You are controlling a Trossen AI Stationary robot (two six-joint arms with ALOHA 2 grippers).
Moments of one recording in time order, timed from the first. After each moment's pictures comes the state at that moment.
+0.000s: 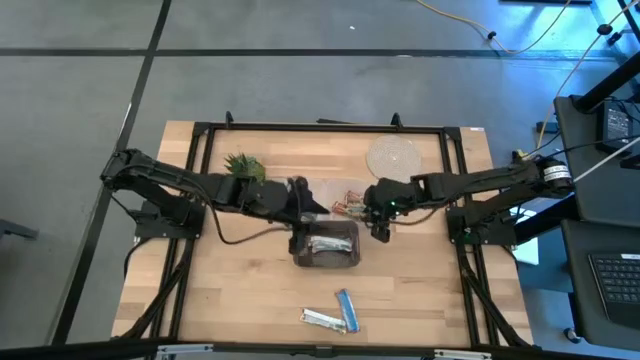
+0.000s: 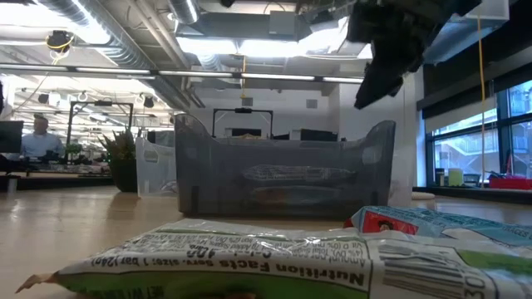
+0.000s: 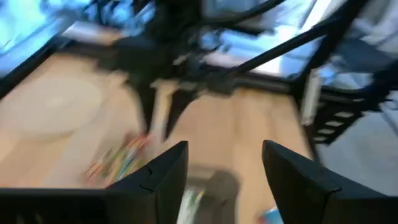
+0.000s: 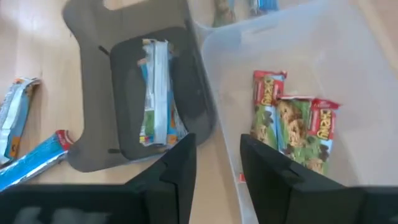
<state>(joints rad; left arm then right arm) -0.19 1.43 1.25 -0.25 -0.16 -0.30 0.05 1.31 0.90 -0.48 0.02 0.30</state>
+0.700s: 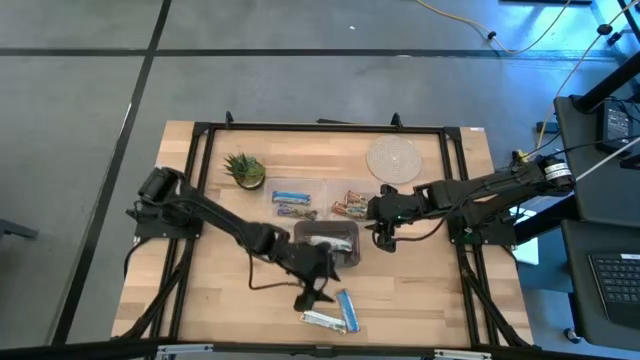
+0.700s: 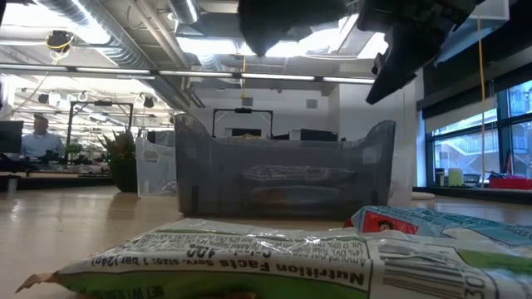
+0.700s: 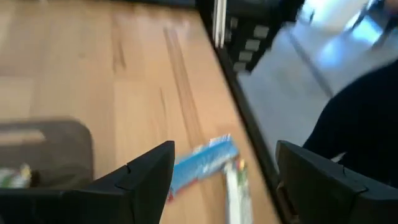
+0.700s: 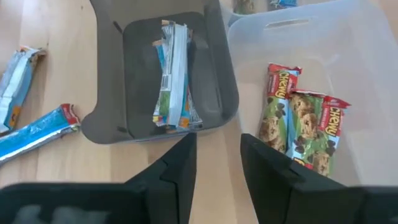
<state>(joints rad) -0.38 1.80 1.25 0.02 0.07 -0.33 0.18 1.29 0.90 -0.52 0.11 0.28</state>
